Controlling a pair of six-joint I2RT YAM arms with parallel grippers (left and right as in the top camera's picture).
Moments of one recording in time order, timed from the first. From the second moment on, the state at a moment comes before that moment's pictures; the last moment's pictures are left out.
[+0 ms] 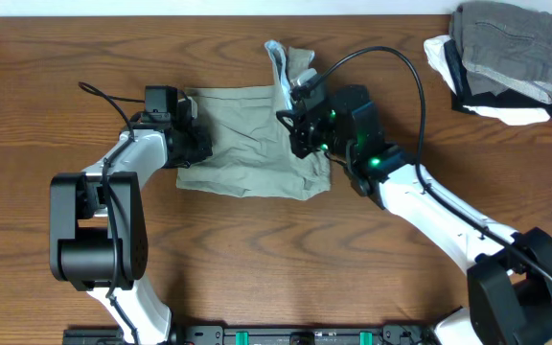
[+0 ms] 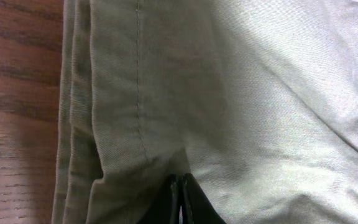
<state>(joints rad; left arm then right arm) -0.01 1.92 1.10 -0.38 0.27 -0.23 0.54 1.66 1.04 0.18 -0.31 0.15</state>
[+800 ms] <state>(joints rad) -0.01 1.92 1.10 -0.38 0.26 -0.25 0.69 1.81 1.04 0.42 -0.24 0.28</state>
